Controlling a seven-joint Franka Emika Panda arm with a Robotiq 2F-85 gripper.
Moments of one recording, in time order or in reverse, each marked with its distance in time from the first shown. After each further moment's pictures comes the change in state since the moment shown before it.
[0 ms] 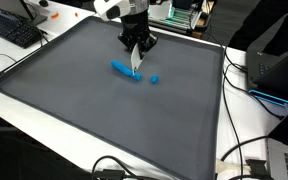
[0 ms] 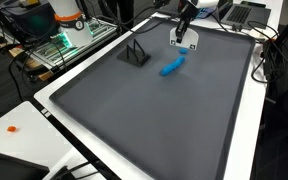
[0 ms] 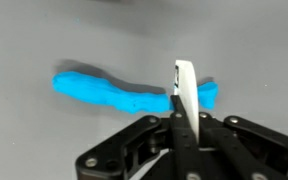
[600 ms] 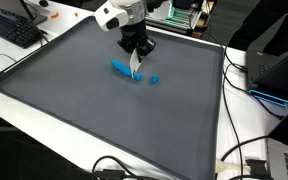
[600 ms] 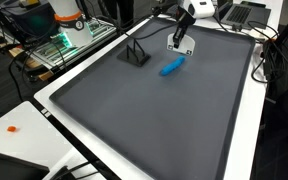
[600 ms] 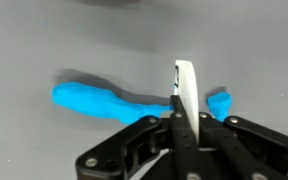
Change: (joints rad) arm -0.005 0.042 -0.004 0.000 -0.007 0.008 0.000
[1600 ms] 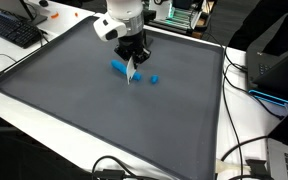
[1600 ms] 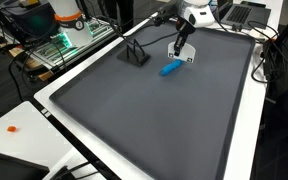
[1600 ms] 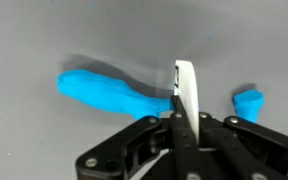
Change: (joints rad) arm 0.004 0.062 -0.013 0.013 -0.065 0.075 0.000
